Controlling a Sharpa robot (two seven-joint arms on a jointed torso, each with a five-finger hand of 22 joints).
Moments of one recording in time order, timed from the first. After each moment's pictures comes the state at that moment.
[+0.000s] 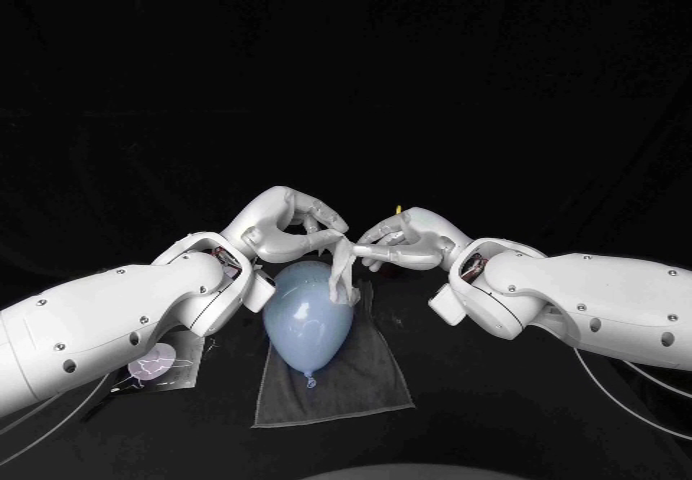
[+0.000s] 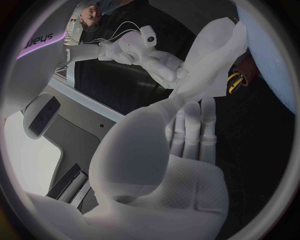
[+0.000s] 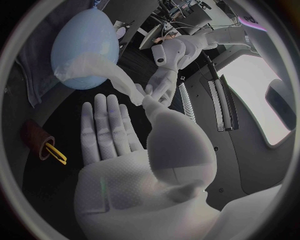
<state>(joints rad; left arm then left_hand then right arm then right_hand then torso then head) 1.19 -0.76 -0.03 1.55 -0.77 -0.36 0.40 1.56 -0.07 0.47 0.02 0.04 1.10 0.13 0.27 0.30 1.02 0.09 0.46 0.11 0.90 0.03 1.40 0.30 0.16 0.76 0.13 1.06 0.68 1.24 -0.90 -0.15 1.72 -0.64 -0.46 0.12 1.19 -0.07 0.25 0.12 0.05 0.89 0.20 0.24 0.42 1.17 0.16 0.13 0.09 0.96 0.13 0.34 0.59 0.17 0.85 0.26 0.08 0.07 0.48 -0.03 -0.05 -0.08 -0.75</state>
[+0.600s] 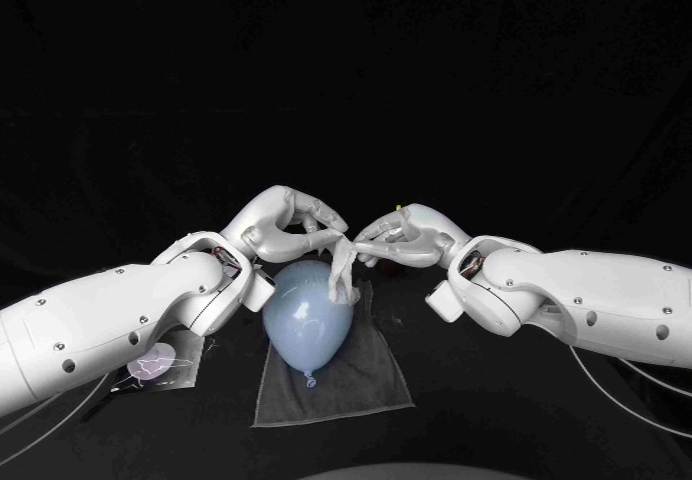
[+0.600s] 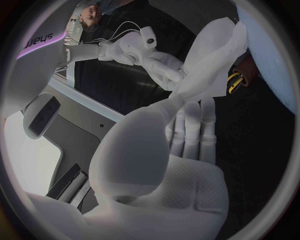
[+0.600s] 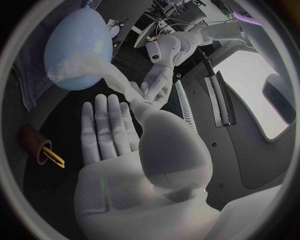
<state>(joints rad) 1.19 -0.76 -0.03 1.55 -0.77 -0.36 0.40 1.56 -0.07 0.47 0.02 0.04 1.10 0.12 0.27 0.30 1.02 0.09 0.46 0.11 0.90 0.03 1.40 0.30 0.17 0.76 0.13 1.06 0.68 1.24 -0.89 -0.15 1.70 -0.59 -0.44 0.18 1.35 -0.02 0.33 0.08 0.05 0.95 0.19 0.24 0.40 1.17 0.14 0.13 0.09 0.94 0.12 0.36 0.58 0.18 0.85 0.26 0.08 0.07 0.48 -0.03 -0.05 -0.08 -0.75</state>
